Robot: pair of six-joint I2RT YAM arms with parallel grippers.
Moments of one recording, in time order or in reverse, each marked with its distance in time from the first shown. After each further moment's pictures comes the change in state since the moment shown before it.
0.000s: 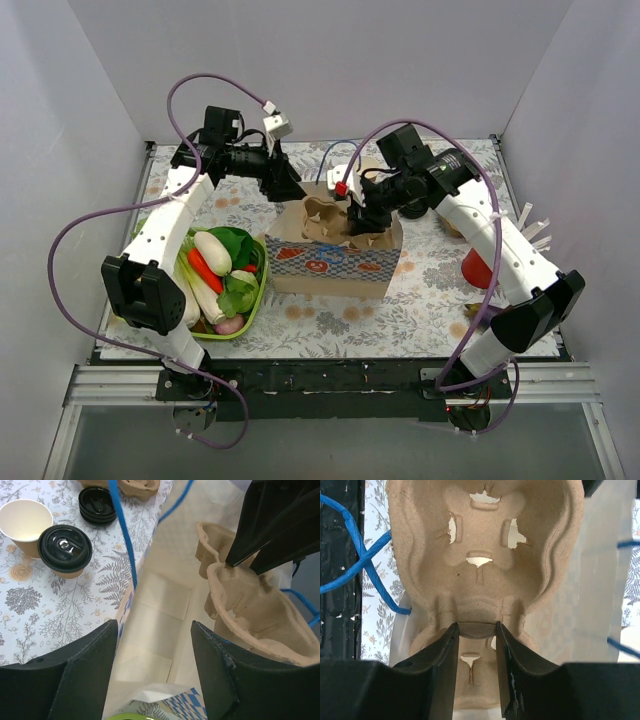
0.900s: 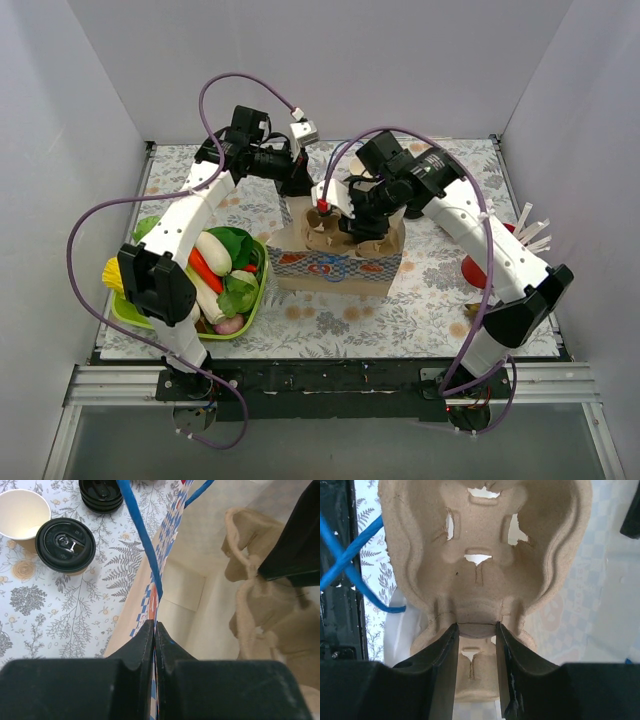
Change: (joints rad) left arm -0.126 0.085 0.077 -0.055 -0.174 0.088; right arm 0.102 0.037 0.101 -0.164 0.208 -0.009
